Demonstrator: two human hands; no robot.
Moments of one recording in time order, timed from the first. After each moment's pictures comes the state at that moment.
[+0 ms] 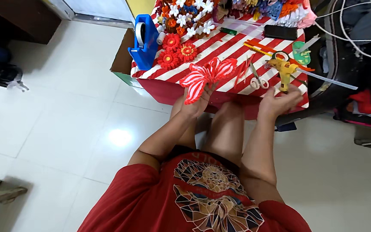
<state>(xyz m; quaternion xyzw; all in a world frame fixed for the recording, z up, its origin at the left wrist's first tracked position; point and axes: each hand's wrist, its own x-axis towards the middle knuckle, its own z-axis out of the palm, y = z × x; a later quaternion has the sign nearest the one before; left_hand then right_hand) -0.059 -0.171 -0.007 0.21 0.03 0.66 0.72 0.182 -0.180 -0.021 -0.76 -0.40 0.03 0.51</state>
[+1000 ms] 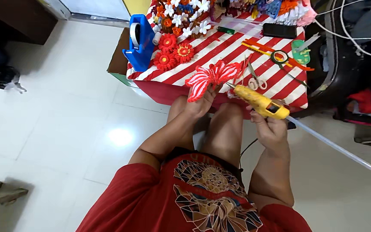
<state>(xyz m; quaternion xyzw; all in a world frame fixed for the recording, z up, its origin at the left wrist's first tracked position) -0.038 -0.164 -0.006 0.20 0.09 0.63 0.75 0.160 -0.251 0.017 -0.45 -0.67 0.26 0.53</state>
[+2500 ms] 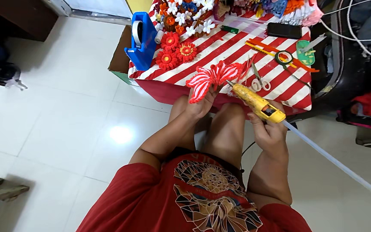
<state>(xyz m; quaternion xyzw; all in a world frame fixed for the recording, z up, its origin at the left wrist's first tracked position) -0.043 -0.160 -0.013 0.20 0.07 0.63 0.75 0.144 -0.250 0.023 -0.48 -0.69 0.18 0.51</state>
